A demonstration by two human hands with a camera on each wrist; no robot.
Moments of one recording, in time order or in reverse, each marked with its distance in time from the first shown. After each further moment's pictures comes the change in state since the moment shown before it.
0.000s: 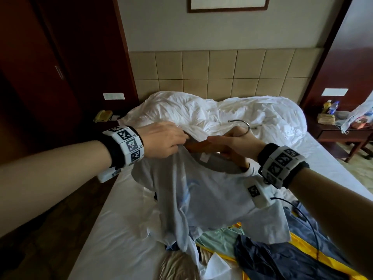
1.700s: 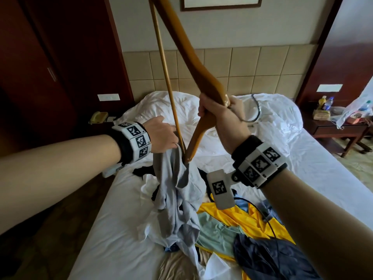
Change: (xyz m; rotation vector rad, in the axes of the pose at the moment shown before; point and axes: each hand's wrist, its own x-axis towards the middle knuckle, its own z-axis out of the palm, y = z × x) left_hand 0.028 -0.002 -0.005 0.364 -0.245 -0.062; right_hand -0.004 -0.061 0.020 0.676 0.302 -0.483
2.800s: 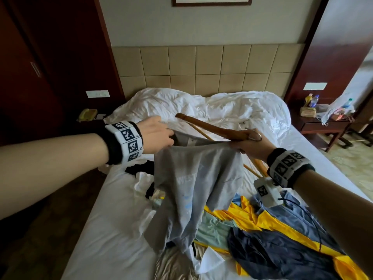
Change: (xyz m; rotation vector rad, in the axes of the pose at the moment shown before) left_hand -0.013 0.007 0.004 0.087 0.029 0.080; right_hand -0.014 0.062 -0.121 -0.845 -0.118 0.392
